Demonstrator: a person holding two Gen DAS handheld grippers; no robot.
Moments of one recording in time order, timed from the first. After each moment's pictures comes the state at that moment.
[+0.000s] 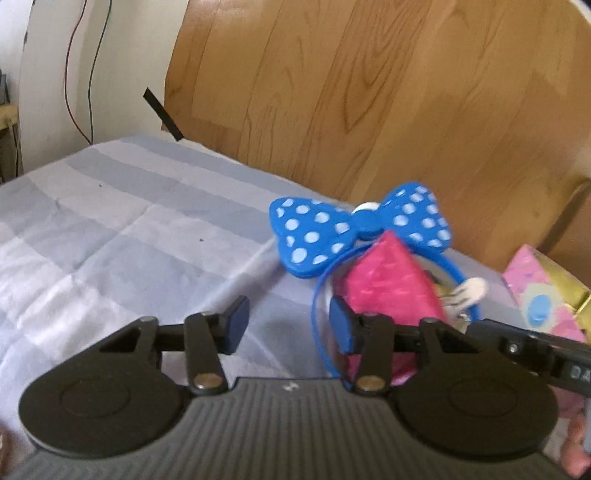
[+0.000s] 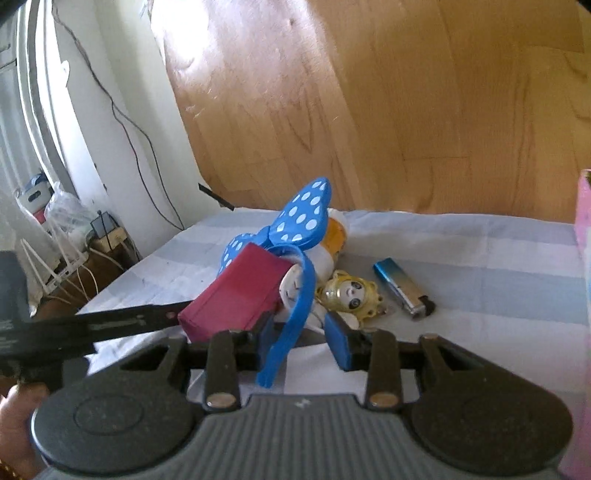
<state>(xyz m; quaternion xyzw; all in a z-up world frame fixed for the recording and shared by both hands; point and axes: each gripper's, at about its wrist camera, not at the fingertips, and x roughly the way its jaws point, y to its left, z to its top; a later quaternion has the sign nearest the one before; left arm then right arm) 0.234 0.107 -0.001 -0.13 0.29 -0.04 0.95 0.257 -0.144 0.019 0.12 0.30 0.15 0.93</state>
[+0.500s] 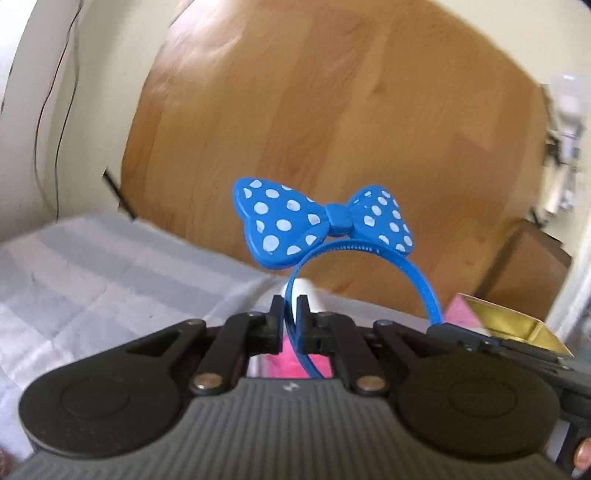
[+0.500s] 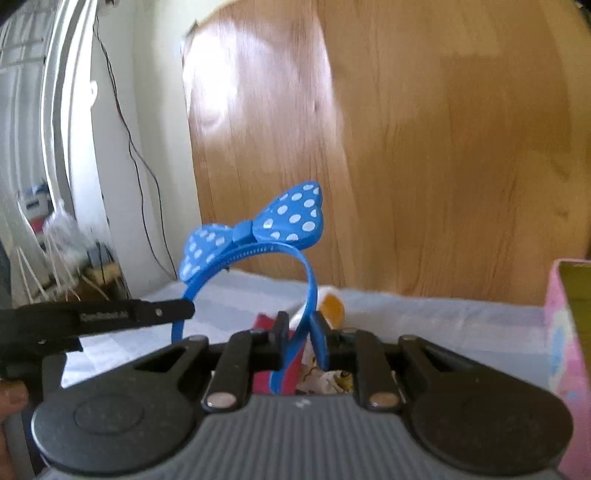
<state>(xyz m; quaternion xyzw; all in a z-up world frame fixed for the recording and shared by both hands) 0.151 0.088 0.062 -0.12 0.16 -0.10 0.97 0.211 -0.136 0.054 0.07 0.18 0.11 0.98</state>
